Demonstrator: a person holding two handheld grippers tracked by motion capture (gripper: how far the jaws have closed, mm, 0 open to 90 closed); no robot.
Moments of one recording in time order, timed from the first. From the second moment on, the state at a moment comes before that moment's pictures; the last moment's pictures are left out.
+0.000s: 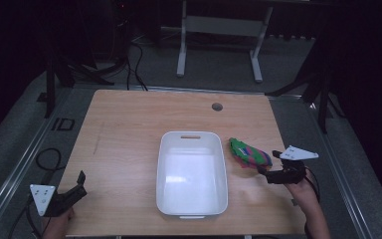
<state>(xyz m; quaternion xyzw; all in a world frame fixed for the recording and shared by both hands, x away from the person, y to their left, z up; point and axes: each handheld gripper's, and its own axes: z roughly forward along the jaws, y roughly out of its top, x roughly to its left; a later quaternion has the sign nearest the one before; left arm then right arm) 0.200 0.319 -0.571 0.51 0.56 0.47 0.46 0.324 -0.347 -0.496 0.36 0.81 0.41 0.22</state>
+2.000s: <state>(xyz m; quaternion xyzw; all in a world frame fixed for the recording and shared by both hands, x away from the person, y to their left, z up) 0.199 0.319 -0.572 0.50 0.56 0.48 0.46 0.245 -0.399 -0.556 0.55 0.61 0.42 0.37</state>
